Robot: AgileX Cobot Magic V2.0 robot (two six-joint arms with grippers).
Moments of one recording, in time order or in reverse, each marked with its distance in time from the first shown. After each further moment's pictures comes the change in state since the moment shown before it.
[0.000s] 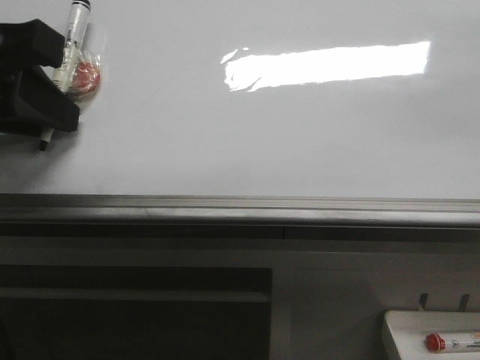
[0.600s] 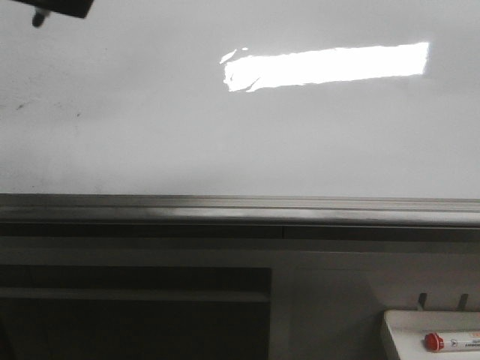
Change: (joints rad) left arm -0.078 -0.259 -0.158 0.166 0.501 0.582; right arm 0.279 0.238 -0.337 0.400 0.255 -0.850
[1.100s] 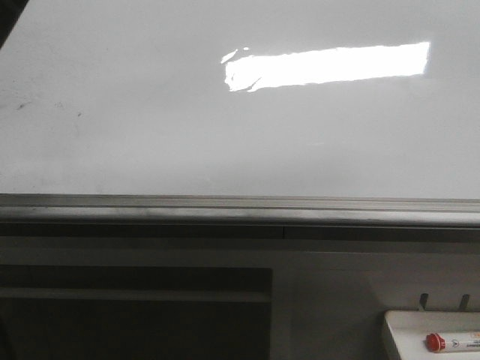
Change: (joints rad) left arm -0.041 -0.074 -0.029 0.207 0.193 0.073; right arm 0.410 0.392 -0.207 -0.079 -0.151 -0.081
